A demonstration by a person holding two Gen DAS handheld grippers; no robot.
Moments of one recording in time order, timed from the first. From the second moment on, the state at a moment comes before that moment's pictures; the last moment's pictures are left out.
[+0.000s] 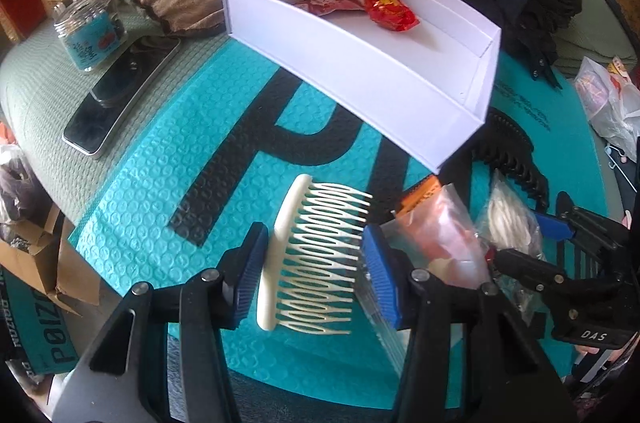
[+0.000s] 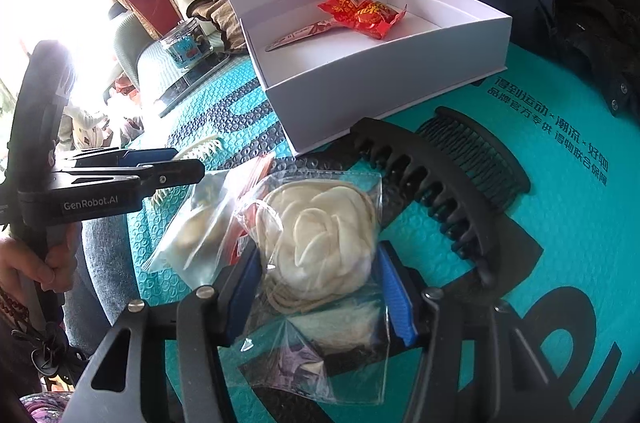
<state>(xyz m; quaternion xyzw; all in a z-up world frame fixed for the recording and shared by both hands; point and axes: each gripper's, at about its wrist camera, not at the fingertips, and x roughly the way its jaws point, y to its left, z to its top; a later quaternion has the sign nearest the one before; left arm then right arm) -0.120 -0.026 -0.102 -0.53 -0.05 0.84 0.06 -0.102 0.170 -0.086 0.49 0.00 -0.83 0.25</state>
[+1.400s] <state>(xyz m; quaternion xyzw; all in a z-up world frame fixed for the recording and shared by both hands) -0.078 -0.043 -0.047 -0.49 -0.09 0.87 0.01 -0.093 0.167 -0.057 0.46 0.01 -0.84 0.27</state>
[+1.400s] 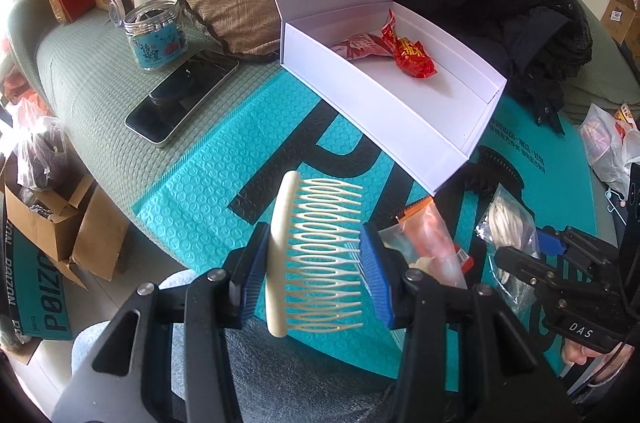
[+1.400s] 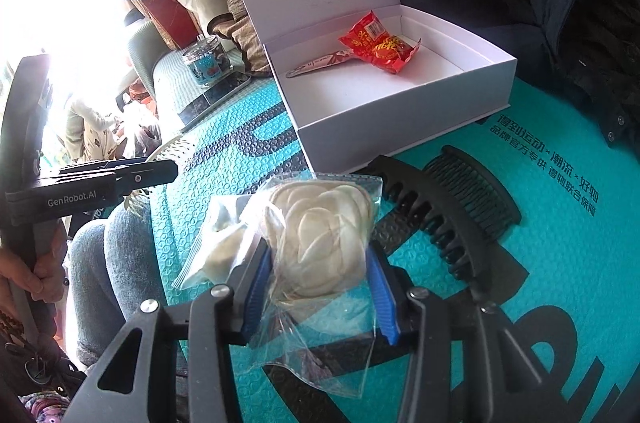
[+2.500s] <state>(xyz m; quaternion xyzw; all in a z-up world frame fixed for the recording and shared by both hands) -0.064 -0.003 0.040 -0.43 -0.05 0.90 0.05 -0.074 0.169 0.012 0.39 0.01 -0.87 0.29</state>
